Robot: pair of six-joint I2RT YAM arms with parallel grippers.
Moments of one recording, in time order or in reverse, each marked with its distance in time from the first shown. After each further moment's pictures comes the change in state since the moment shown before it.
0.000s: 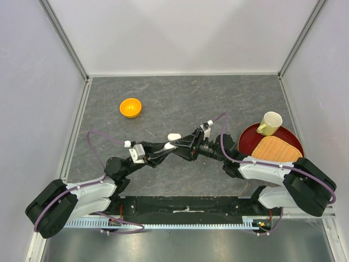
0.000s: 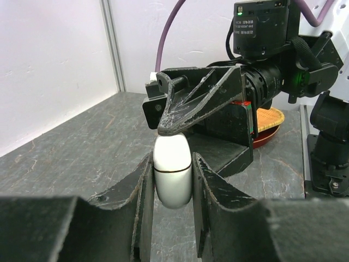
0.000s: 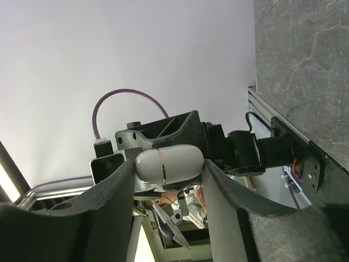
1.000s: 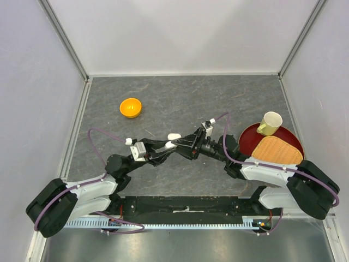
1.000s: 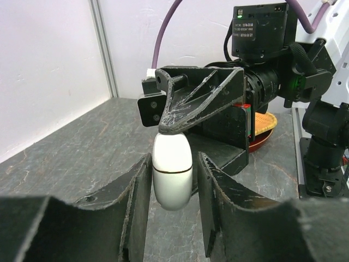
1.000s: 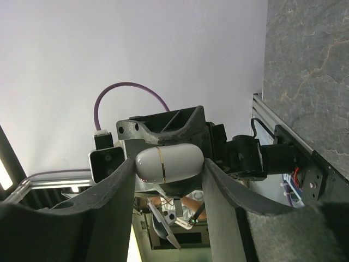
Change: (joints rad) left arm 0.002 0.011 0.047 -0.017 0.033 -0.013; right arm -0.004 -0.032 -0.014 0.037 0.030 -0.042
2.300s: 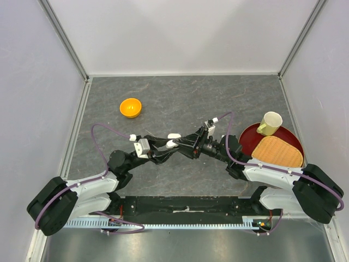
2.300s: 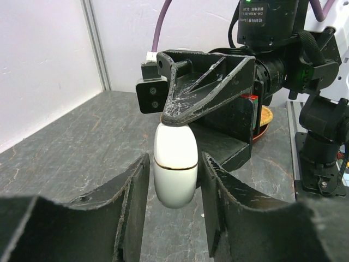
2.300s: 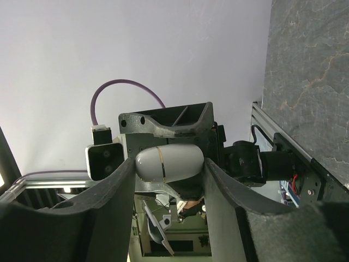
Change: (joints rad) left arm 0.000 0.022 0.058 -0.083 0.031 0.000; right arm 0.005 -0.058 0.000 -0.041 0.034 -0.043
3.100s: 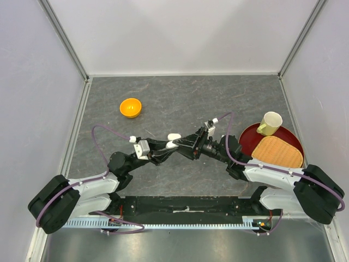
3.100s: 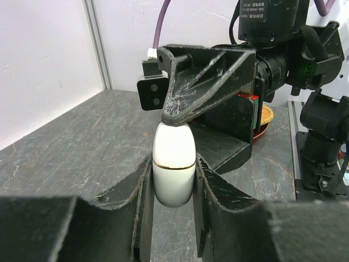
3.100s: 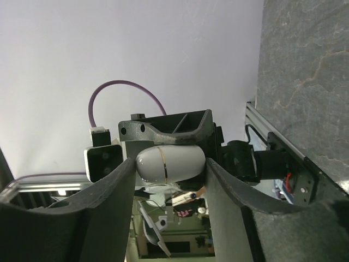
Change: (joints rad) left arm -0.001 0.024 -0.023 0.055 -0.014 0.000; right arm 0.001 -0.005 0.000 -0.023 0.008 -0.007
